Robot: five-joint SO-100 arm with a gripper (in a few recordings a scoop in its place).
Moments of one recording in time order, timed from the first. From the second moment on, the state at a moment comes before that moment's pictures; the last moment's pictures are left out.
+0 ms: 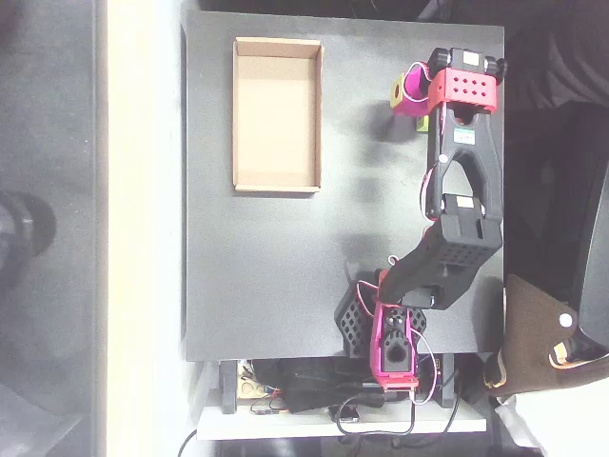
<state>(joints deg) 4.6 63.5 77.7 76.3 88.0</state>
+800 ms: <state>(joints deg) 6.9 62.5 77.8 76.2 88.6</state>
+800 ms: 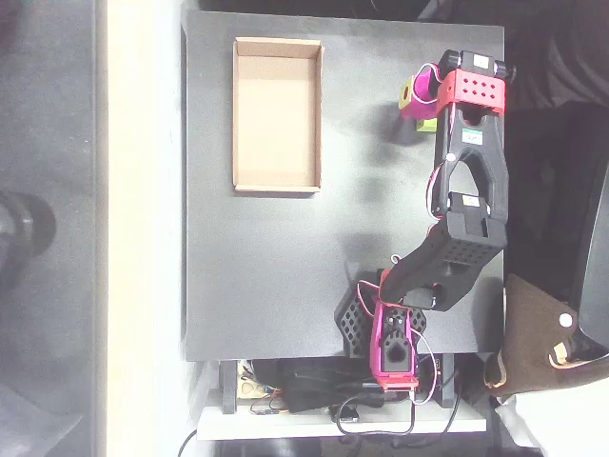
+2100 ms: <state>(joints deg) 8.4 86.7 77.8 76.2 88.2</state>
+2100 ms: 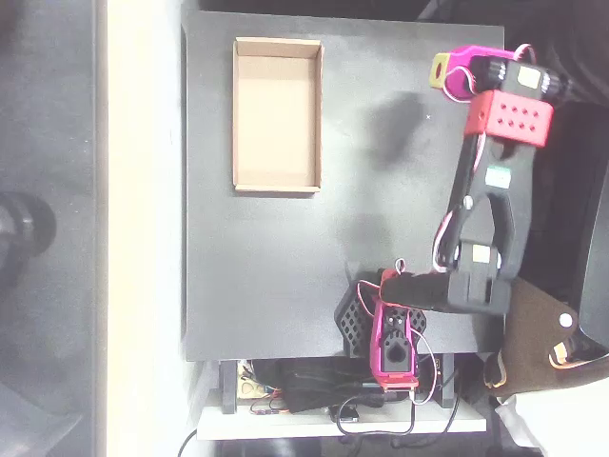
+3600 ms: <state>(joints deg) -23.6 97.9 77.8 76.3 88.2</state>
